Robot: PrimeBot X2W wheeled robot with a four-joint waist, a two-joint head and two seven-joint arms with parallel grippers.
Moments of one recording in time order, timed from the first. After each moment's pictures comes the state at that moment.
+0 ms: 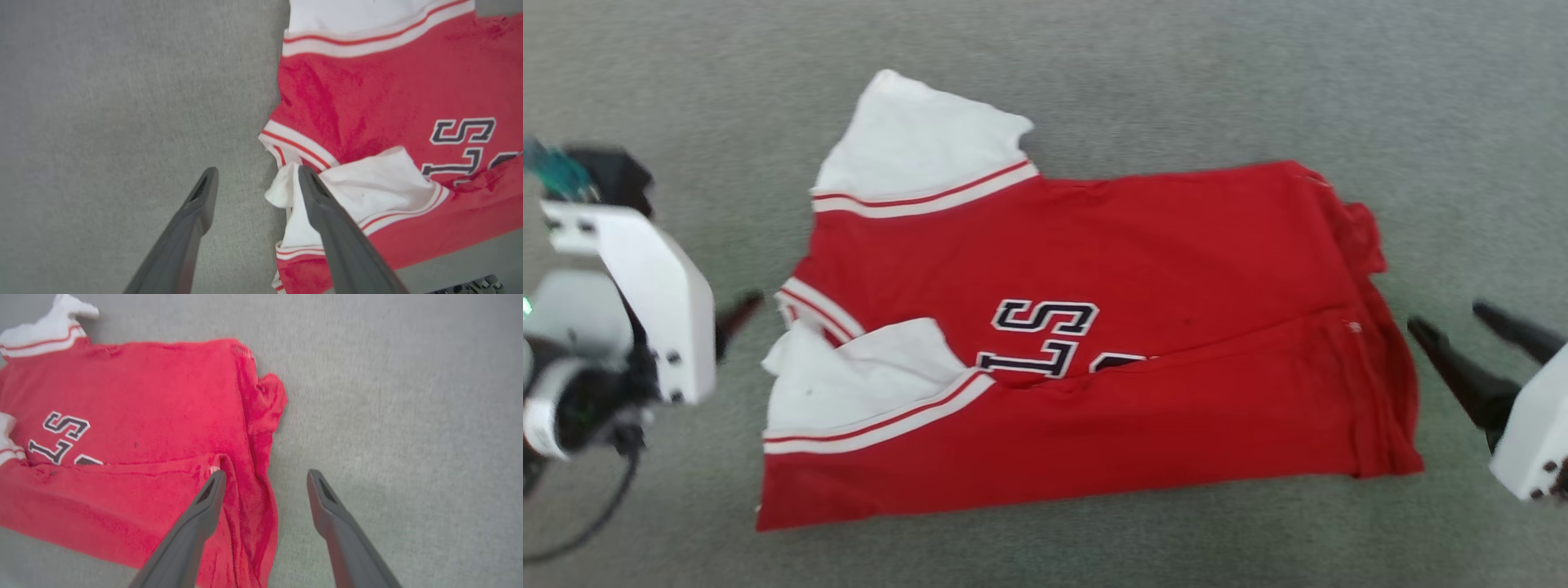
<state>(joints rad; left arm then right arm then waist) -0.72 1.05 -0.79 -0.19 -1.19 0.47 0.75 -0.11 -0.39 -0.11 -0.34 0.60 0.13 0.86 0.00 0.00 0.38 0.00</state>
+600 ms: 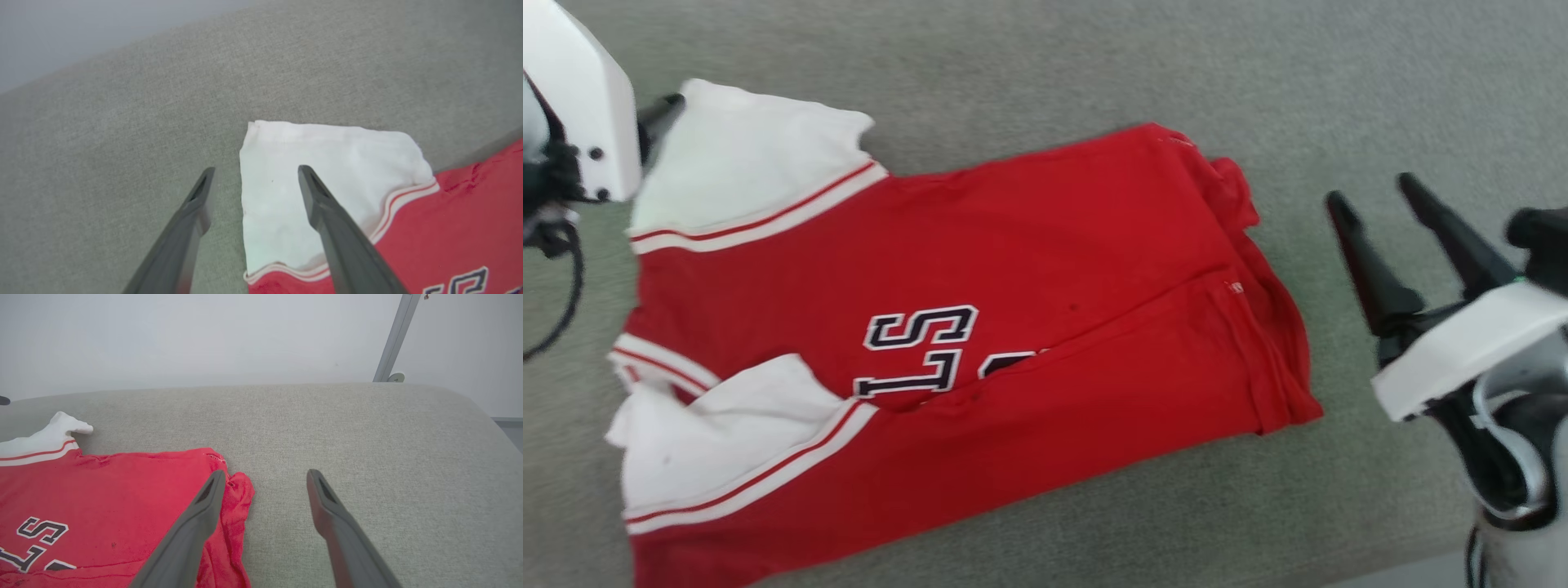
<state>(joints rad) -1.10 0.88 -0.80 0.27 -1.05 0.21 0.75 -0.28 -0.21 0.02 -0.24 0.42 0.13 0.40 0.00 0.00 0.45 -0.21</state>
